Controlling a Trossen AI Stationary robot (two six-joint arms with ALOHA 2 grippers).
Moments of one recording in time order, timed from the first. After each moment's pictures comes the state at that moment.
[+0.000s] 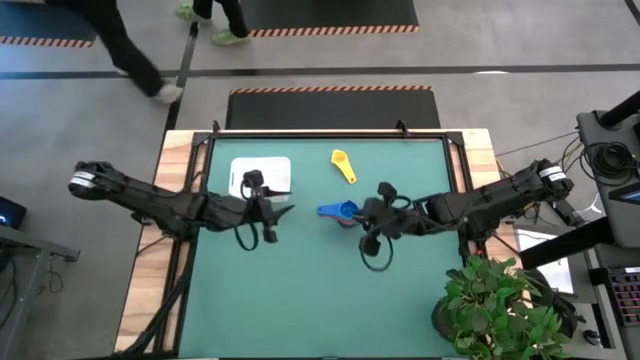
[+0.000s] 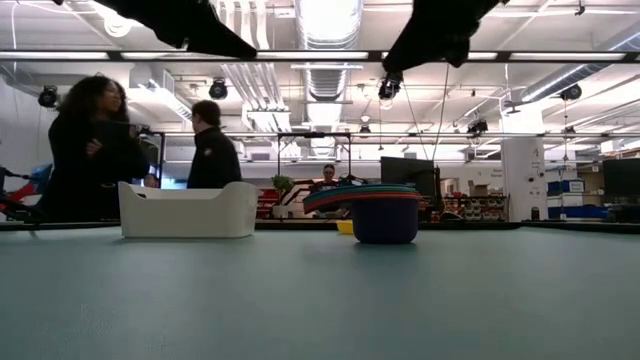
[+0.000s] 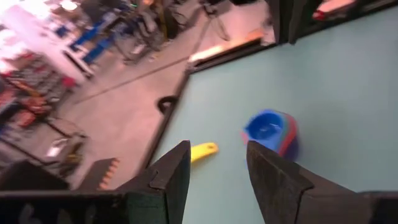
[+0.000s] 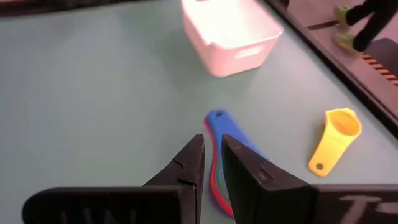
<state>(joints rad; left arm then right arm) -0.22 1.08 0.70 0.05 -0.63 0.30 0.24 1.36 1.05 -0.38 0.47 0.35</state>
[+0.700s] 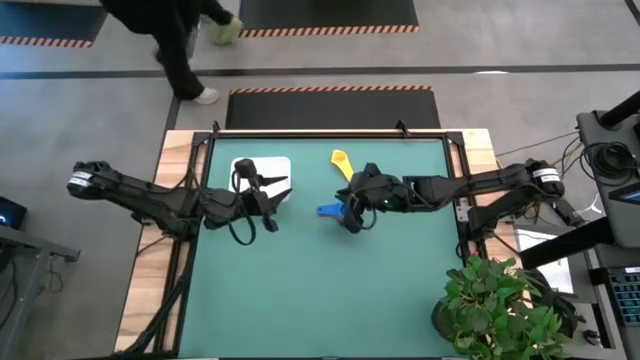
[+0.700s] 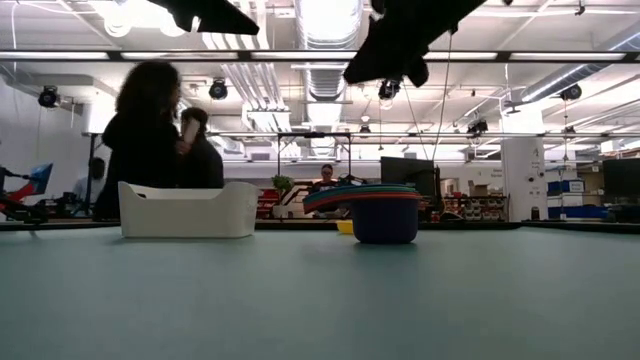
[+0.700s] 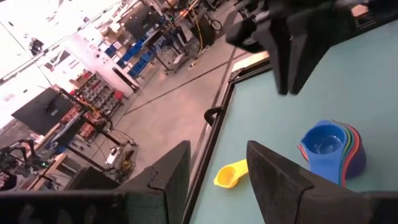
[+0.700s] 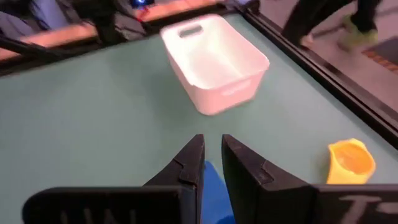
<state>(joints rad) -0.22 1.06 0.78 0.06 -0.77 0.49 0.02 1.42 1.06 -0.17 0.30 0.28</state>
